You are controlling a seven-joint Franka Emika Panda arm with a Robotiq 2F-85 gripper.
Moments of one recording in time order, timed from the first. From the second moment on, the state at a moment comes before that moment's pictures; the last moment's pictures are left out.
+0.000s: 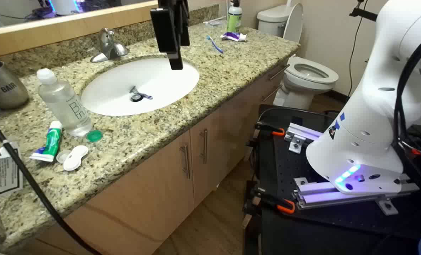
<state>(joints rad) 0.01 -0.31 0.02 -2.45 -0.09 2.06 -0.06</state>
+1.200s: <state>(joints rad) -0.24 0.04 -0.26 -1.89 -0.05 2.33 0.09</state>
